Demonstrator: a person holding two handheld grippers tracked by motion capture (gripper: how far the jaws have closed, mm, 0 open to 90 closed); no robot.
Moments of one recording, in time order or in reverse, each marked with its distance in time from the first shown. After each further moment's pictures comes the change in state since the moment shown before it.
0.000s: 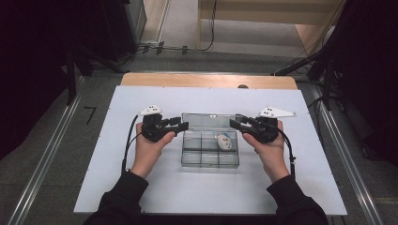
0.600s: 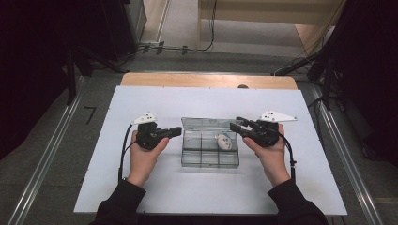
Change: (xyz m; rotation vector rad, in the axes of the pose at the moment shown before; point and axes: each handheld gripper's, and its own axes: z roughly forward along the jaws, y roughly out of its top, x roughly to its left) left arm -0.007 -0.017 -0.013 -0.004 -0.032 0.018; right arm 0.006 -0.007 -0.006 -0.005 -0.002 -0.009
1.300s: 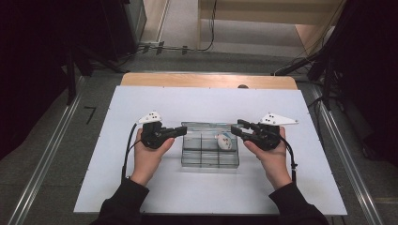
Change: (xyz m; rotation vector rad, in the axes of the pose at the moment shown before) left arm -0.007 0.006 0.007 -0.010 -0.045 0.024; right arm 0.003 -0.005 -0.005 0.011 -0.007 -0.014
